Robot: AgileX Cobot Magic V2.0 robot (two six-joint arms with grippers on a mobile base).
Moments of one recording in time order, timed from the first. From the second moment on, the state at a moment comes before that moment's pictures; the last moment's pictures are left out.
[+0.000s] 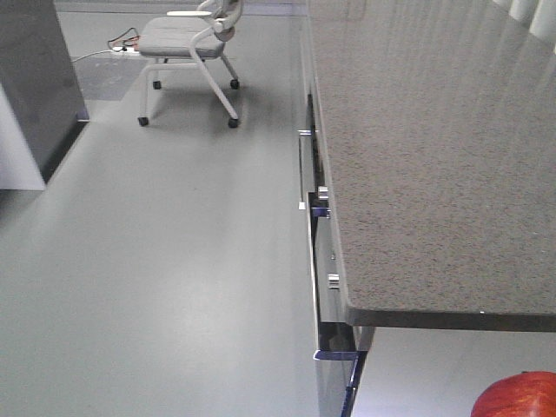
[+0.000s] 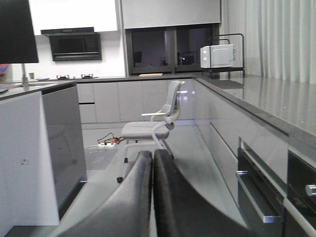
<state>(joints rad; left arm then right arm) 0.04 -0.01 0.03 0.03 -0.06 -0.03 0.53 0.38 -0.61 0.31 0.88 -0.30</state>
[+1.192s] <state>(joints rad) 0.04 -0.01 0.03 0.03 -0.06 -0.03 0.53 0.38 -0.61 0.31 0.88 -0.30</state>
